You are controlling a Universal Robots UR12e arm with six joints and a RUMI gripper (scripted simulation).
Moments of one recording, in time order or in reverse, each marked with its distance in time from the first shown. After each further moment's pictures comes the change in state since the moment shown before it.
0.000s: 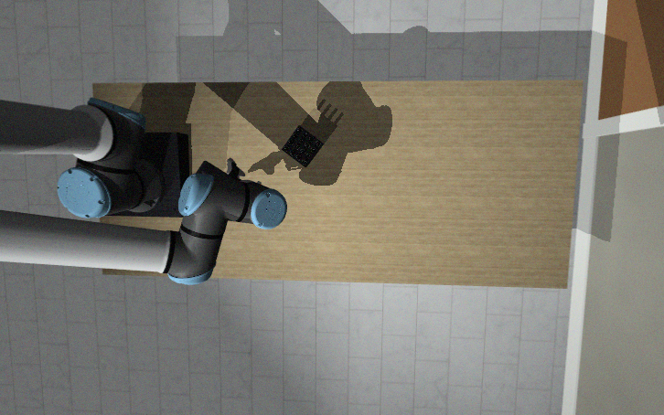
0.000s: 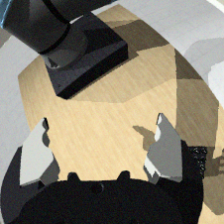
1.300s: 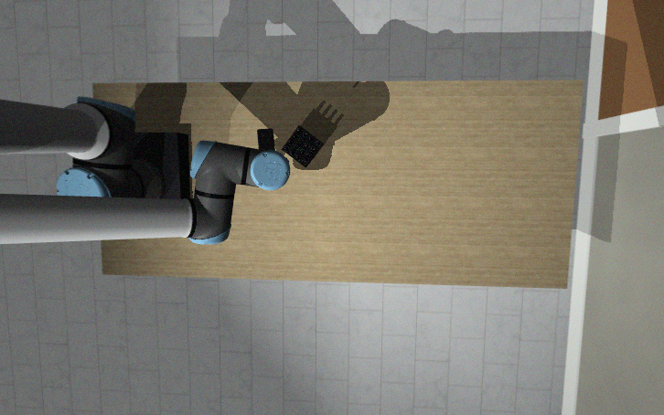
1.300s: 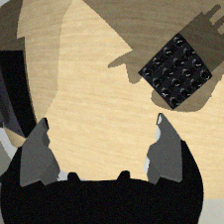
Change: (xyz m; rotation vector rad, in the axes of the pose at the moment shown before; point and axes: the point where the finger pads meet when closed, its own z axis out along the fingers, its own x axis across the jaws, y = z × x) arm 0.130 0.111 0.012 -0.302 0.269 0.898
